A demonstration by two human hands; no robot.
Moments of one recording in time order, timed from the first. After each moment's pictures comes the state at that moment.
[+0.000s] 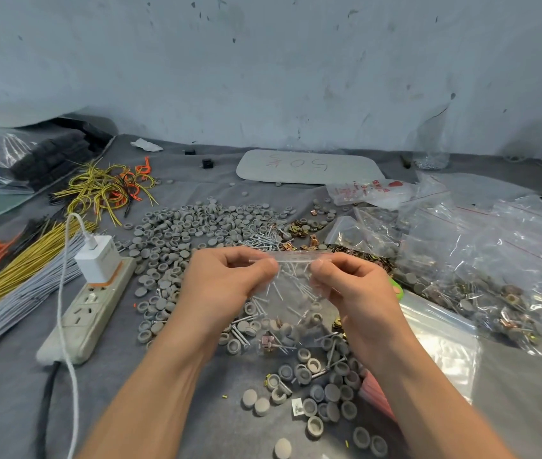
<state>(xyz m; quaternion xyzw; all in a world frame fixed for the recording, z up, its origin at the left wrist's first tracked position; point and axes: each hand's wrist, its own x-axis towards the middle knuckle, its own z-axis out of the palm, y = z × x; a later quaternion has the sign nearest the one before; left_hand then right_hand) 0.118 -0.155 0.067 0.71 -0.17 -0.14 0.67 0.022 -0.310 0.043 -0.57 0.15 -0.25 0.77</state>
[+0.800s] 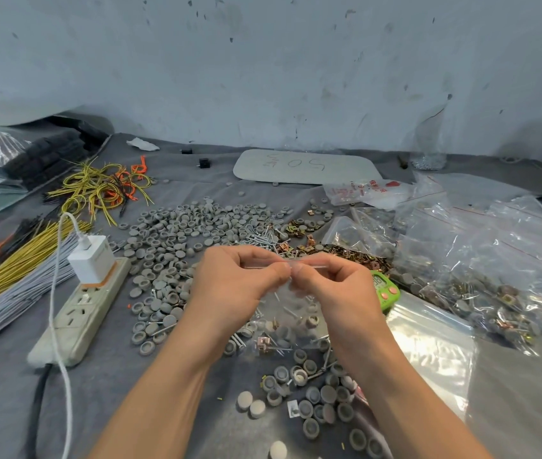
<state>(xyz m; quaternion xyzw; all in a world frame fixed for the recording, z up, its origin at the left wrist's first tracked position) 0.115 -0.166 0.065 0.72 -0.22 -0.15 0.64 0.032 -0.296 0.036 -0.63 0.14 -0.28 0.71</state>
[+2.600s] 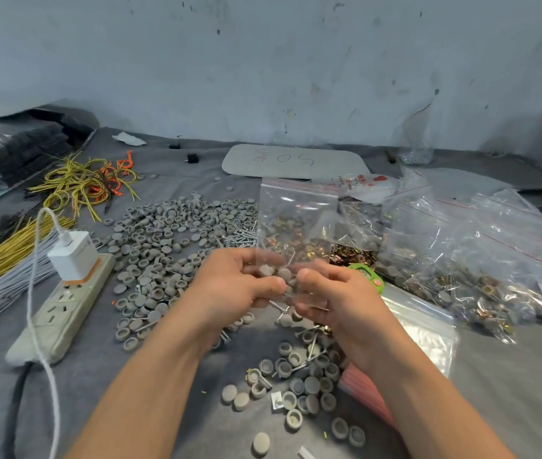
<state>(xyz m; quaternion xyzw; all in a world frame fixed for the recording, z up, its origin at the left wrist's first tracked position) 0.116 -0.177 0.058 0.72 -0.22 -0.27 0.60 0.010 -0.320 0.033 -0.60 0.19 -0.14 0.76</state>
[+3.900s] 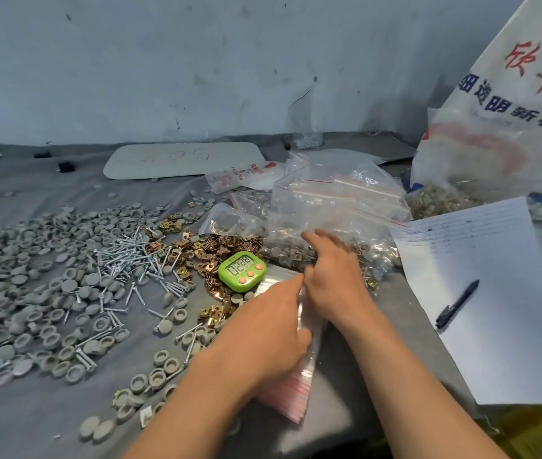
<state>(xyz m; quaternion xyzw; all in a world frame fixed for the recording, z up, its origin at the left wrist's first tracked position) -0.003 -0.304 0.020 0.79 -0.57 -0.13 0.20 -0.069 -0.440 0.012 -0.88 0.37 -0.22 0.22</state>
